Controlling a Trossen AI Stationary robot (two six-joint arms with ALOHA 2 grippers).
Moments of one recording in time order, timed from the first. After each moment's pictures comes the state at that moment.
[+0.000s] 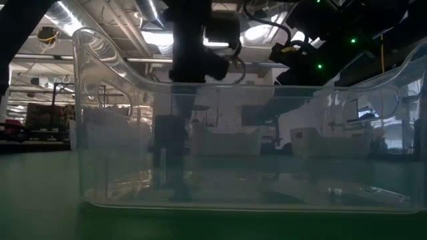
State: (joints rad) left arm 0.14 2.01 1.68 -1.18 -0.12 -0.09; right arm 0.06 1.46 0.67 0.08 0.50 0.15
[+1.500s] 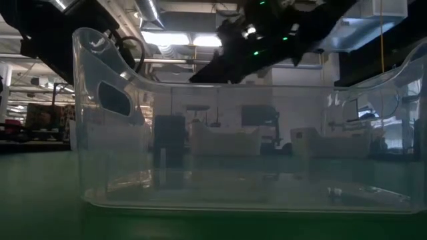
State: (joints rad) left arm -0.02 1.12 0.38 0.01 -0.40 -0.30; right arm -0.13 1.77 1.02 0.41 -0.04 -0.14
